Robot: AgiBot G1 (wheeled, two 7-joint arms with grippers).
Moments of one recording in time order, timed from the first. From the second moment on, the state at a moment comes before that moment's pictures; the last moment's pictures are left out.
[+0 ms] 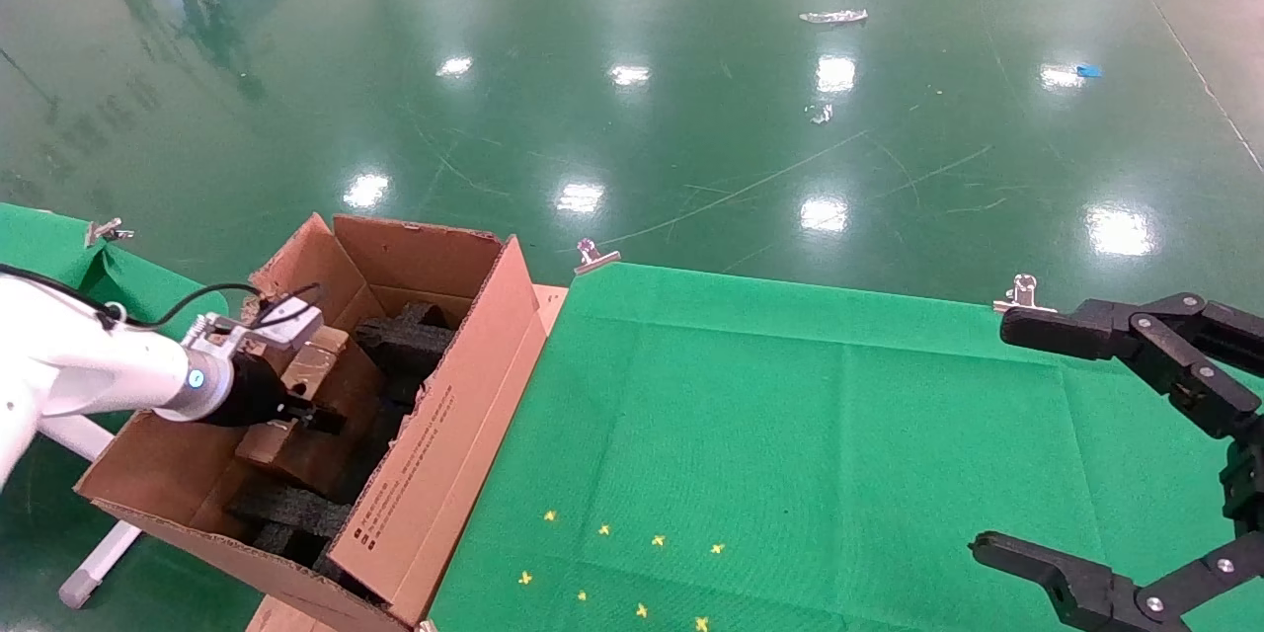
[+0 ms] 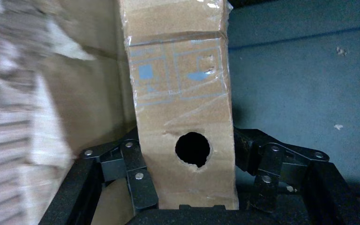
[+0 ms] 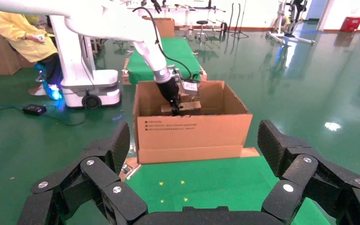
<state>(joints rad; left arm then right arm) -1.57 0.90 1.43 -0.01 1.28 0.81 -0.53 1.08 -0.60 -0.30 1.28 -0.72 -1.49 0.18</state>
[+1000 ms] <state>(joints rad) -1.68 0.90 1.42 -0.01 1.27 0.85 -0.50 1.08 -0.60 -0.30 1.28 -0.72 -1.49 0.18</state>
